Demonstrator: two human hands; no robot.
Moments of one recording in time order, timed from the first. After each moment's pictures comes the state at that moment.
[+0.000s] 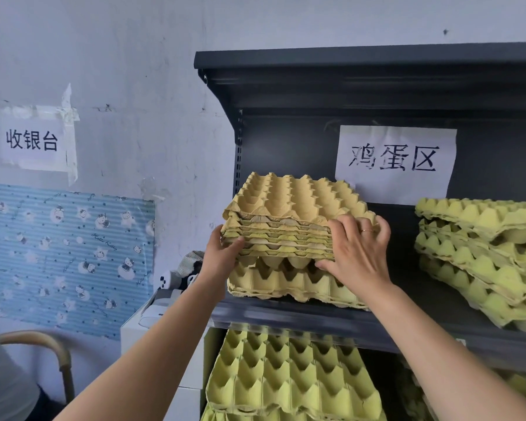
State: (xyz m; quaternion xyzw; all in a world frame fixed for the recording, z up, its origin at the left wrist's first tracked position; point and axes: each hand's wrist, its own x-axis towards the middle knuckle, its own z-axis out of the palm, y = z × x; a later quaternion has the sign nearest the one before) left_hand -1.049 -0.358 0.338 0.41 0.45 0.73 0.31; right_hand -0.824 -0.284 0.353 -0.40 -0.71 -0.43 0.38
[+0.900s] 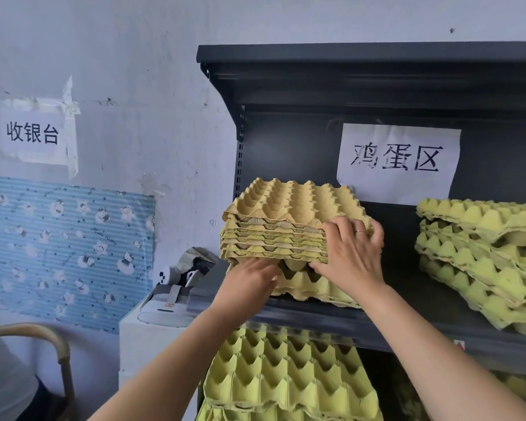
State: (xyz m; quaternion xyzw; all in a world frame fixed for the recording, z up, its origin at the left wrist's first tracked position) left_hand -1.023 -0.356 0.298 0.74 0.53 0.32 -0.26; right_hand -0.832 -0.282 0.350 -0.41 -0.73 -0.41 0.37
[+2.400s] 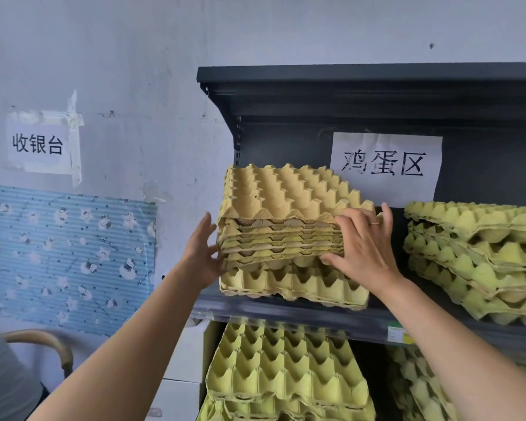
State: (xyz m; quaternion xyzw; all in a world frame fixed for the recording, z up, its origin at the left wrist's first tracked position) left_hand -1.060 -0.394 0.362 0.27 0.36 0.73 0.51; right_hand -0.795 -0.301 0.372 -0.31 -0.74 -0.42 0.43
